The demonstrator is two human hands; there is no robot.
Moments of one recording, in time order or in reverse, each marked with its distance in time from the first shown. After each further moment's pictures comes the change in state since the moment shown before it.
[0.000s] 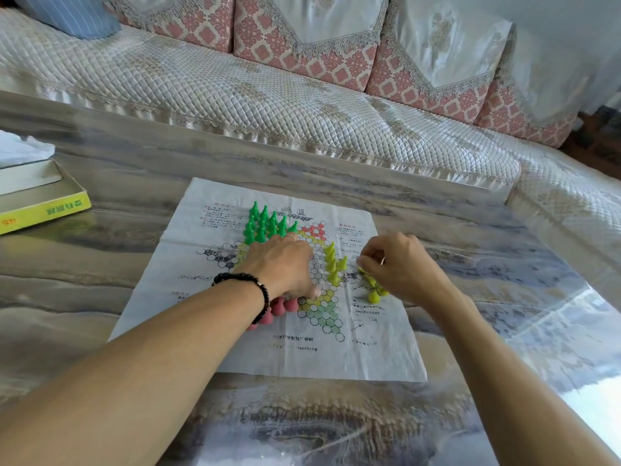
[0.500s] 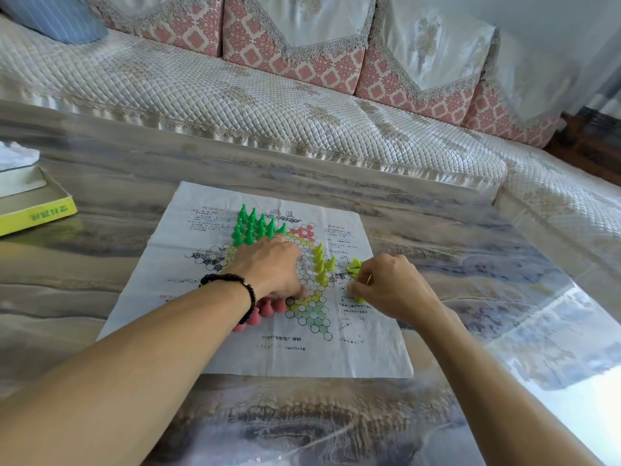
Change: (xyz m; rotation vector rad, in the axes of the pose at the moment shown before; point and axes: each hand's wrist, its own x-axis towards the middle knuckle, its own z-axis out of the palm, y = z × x) left_hand 0.002 0.000 -0.001 0.029 0.007 -0.005; right_hand -0.020 0.004 0.007 -0.094 -0.112 0.133
